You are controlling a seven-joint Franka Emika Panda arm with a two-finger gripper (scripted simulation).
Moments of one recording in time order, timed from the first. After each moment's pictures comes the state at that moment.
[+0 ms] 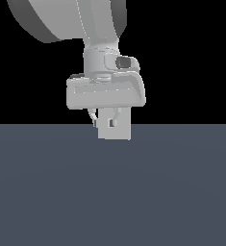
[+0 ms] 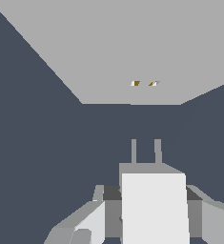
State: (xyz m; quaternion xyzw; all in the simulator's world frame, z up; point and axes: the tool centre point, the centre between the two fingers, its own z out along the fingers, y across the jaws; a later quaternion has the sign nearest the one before) arm 0.012 0.020 0.100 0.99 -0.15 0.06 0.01
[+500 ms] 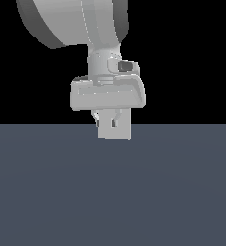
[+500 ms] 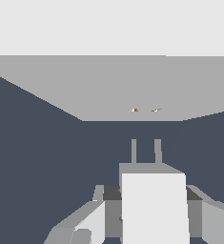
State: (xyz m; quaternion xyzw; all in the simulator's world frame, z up) arm 0.028 0.014 0.100 0.99 -0.16 0.06 0.01
